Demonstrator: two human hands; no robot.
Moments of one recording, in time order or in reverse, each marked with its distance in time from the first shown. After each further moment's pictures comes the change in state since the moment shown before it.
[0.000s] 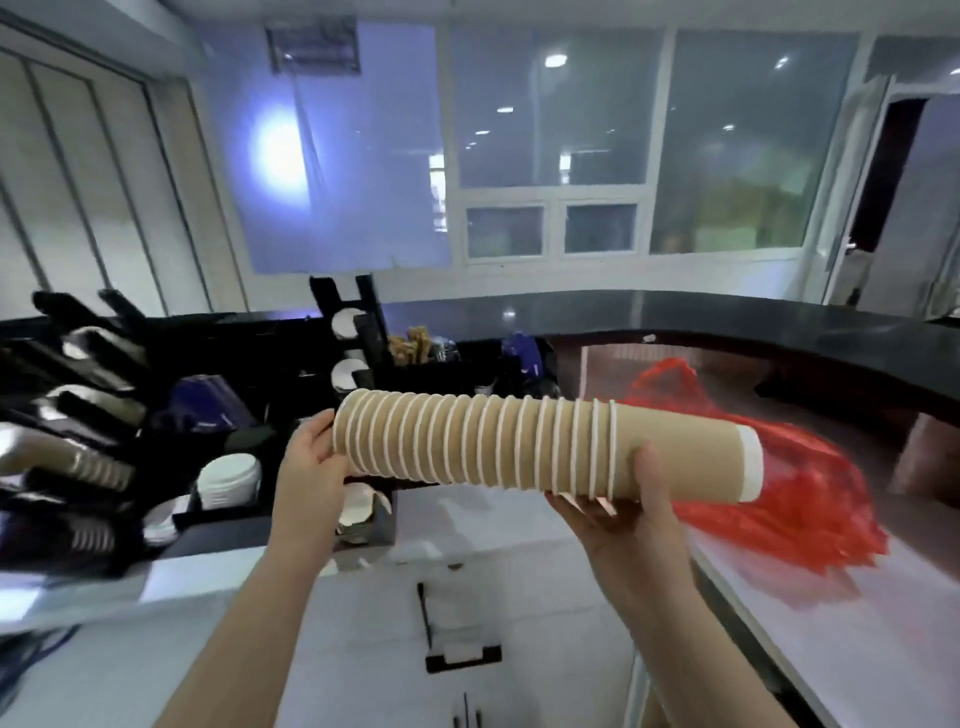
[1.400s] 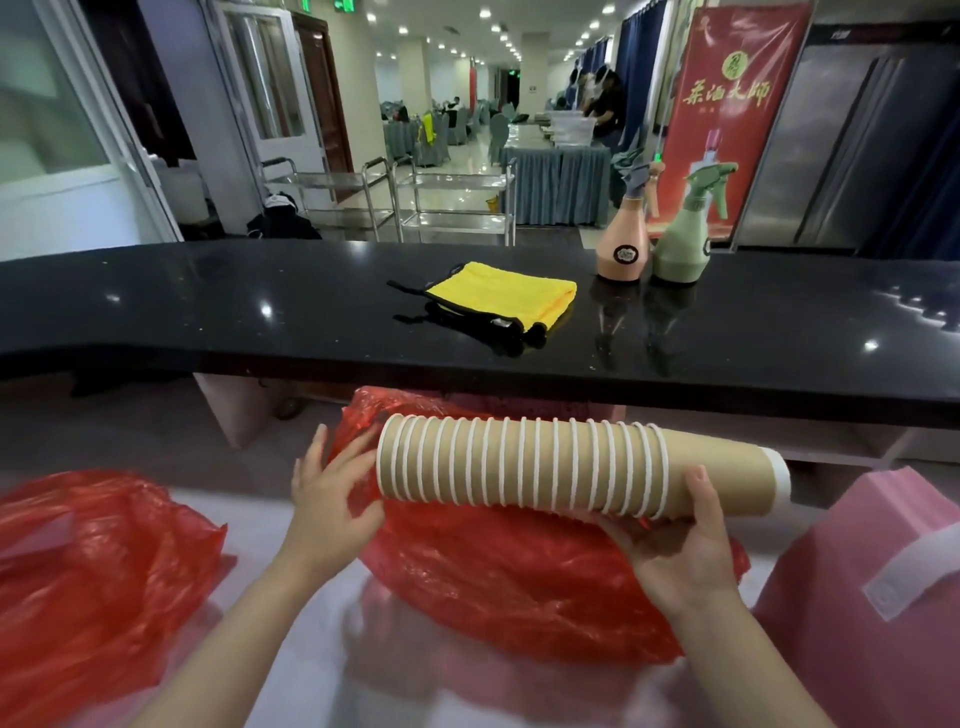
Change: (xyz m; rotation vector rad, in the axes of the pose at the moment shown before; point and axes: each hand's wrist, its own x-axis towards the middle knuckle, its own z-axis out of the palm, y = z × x) left_hand -0.272 -0.087 0.625 0.216 -1.419 0.701; right_hand -0.199 -0.377 -0.355 0.165 0.865 -0.998
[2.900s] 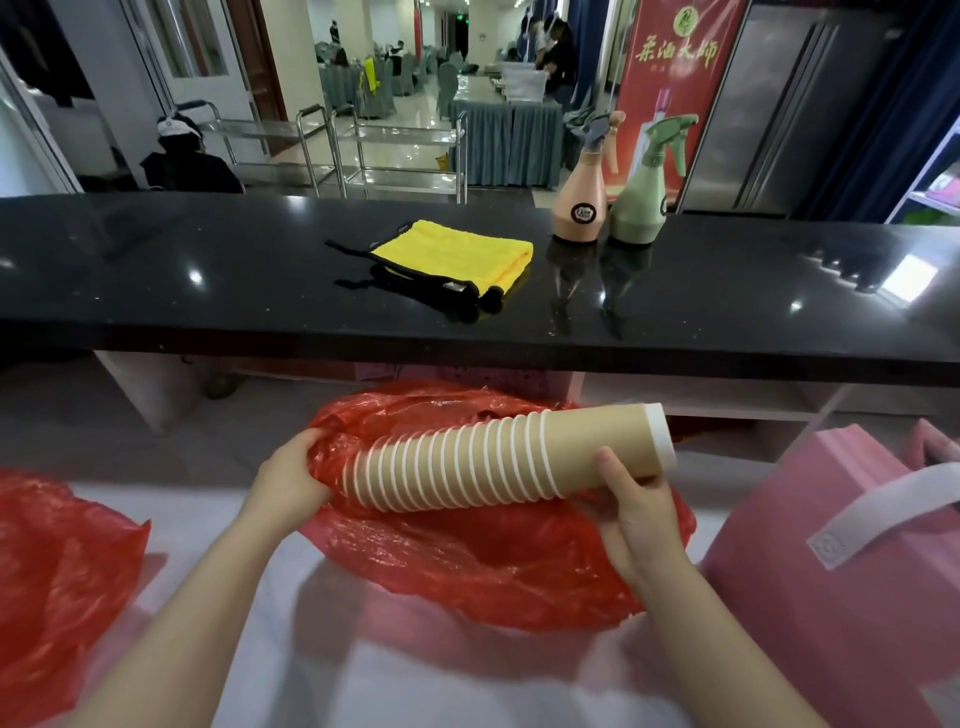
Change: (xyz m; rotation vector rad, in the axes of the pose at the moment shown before) left_hand 0.035 -0.036 0.035 -0.047 -0.223 -0.359; right_hand 0.011 0.010 -0.011 -0.395 0.033 -0.178
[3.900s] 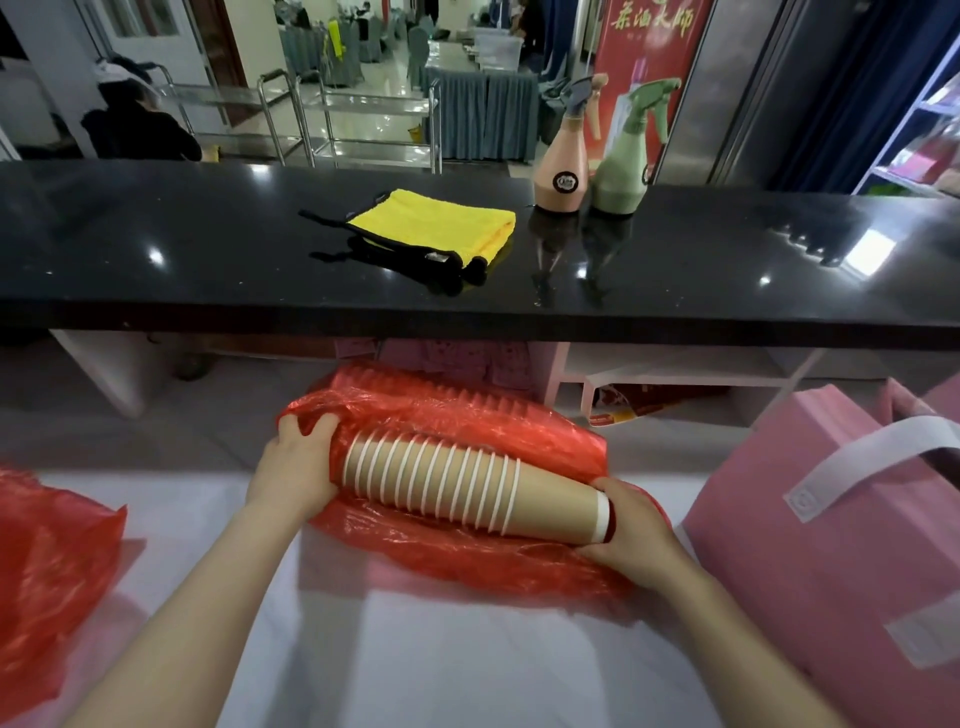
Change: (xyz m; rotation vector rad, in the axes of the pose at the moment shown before) left_hand 0.003 0.002 0.024 0.517 -0.087 0.066; right_hand 0.002 0.014 -0.085 -1.573 -0.258 -0.209
